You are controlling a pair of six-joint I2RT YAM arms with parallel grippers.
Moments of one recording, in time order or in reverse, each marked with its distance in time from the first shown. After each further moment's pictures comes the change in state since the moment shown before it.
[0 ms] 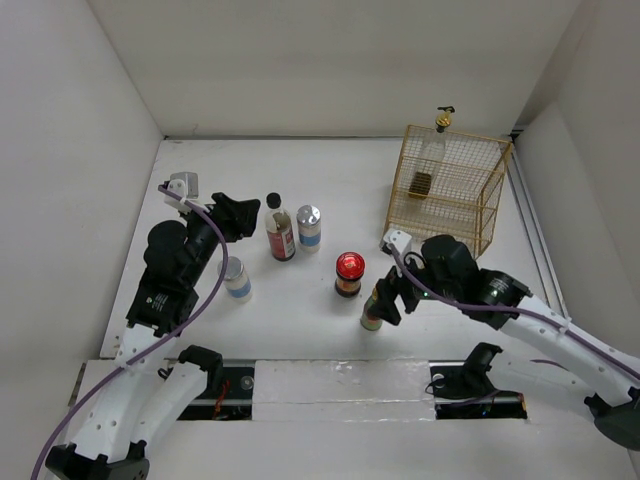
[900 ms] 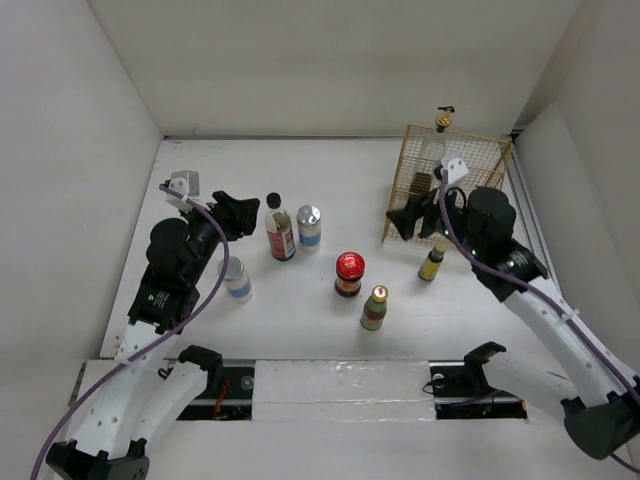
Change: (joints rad) left arm 0.000 0.017 0.000 -0.001 -0.023 0.000; right arm -0.376 0.116 0.169 0.405 0.153 0.010
